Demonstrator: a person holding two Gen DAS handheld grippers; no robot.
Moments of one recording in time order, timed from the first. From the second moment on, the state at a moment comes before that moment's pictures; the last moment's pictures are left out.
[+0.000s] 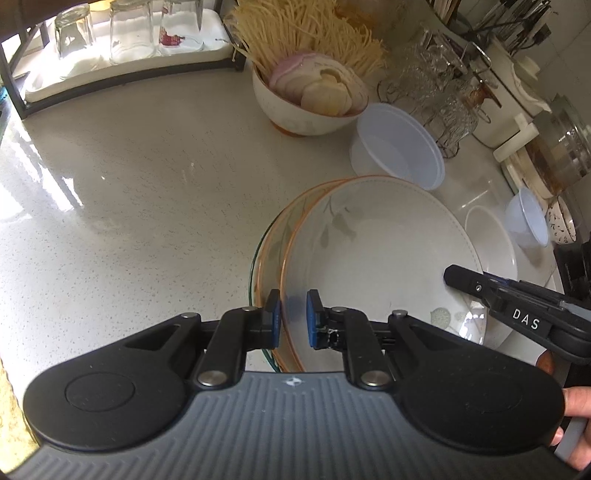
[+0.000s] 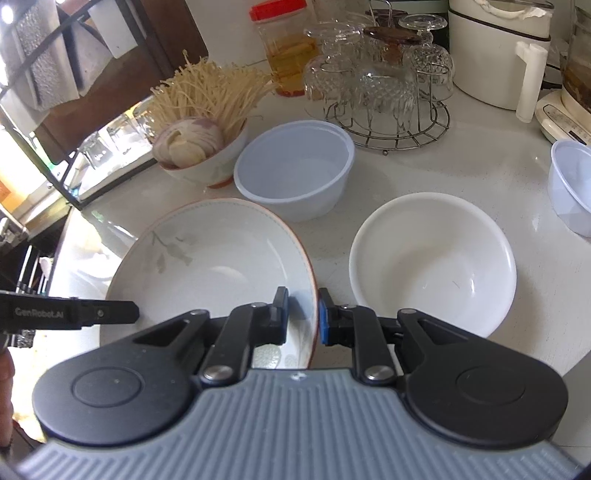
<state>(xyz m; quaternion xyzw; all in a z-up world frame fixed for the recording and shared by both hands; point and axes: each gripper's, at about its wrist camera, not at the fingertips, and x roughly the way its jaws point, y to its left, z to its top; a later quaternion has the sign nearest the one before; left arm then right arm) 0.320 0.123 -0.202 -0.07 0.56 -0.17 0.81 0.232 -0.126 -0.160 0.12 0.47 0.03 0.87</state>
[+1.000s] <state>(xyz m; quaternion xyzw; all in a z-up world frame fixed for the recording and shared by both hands) 0.340 0.149 -0.202 -0.14 0.60 -0.19 0.76 0.229 -0.127 -0.159 0.13 0.48 0.01 0.86</state>
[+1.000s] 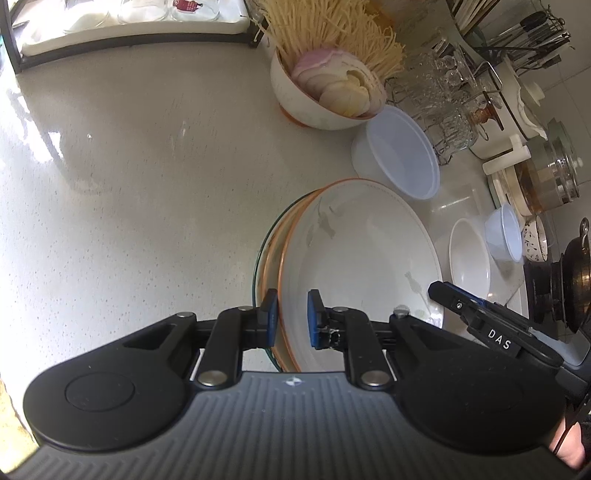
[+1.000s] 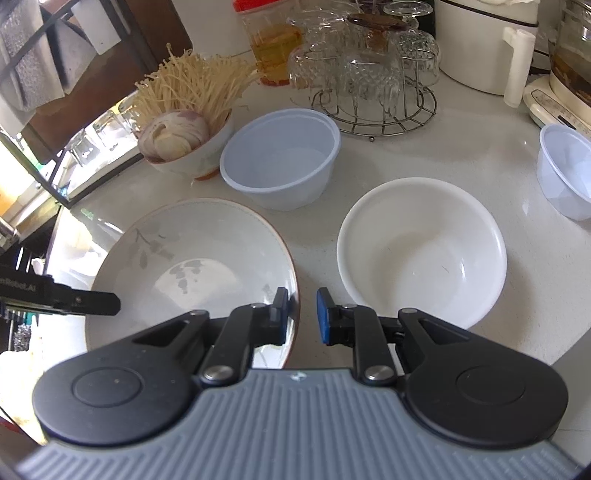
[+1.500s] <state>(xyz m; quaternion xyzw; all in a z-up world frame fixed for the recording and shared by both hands) 0.331 0.148 -0.191 -0.11 0.62 -0.20 0.75 0.228 -0.121 -0.162 0.14 0.48 0.01 0.87</state>
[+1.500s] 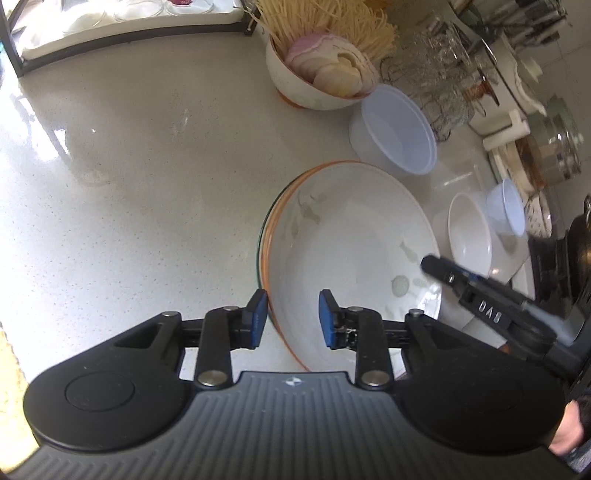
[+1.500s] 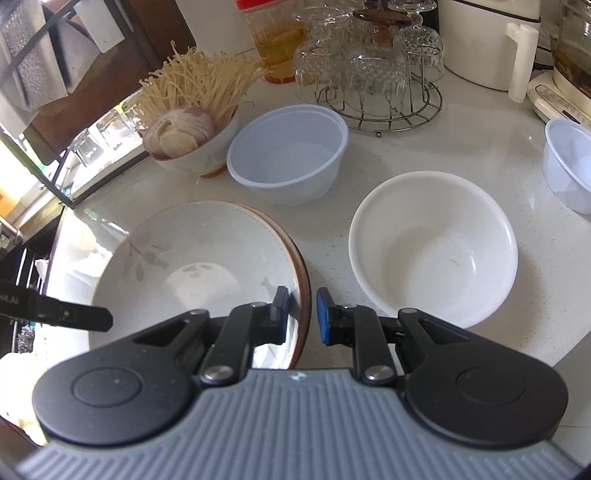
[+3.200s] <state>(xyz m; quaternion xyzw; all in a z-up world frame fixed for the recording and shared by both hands) 0.273 -0.037 -0.059 -0.07 0.43 -0.18 0.88 0.185 -0.265 -0.028 0.13 0.30 0.04 0.94</state>
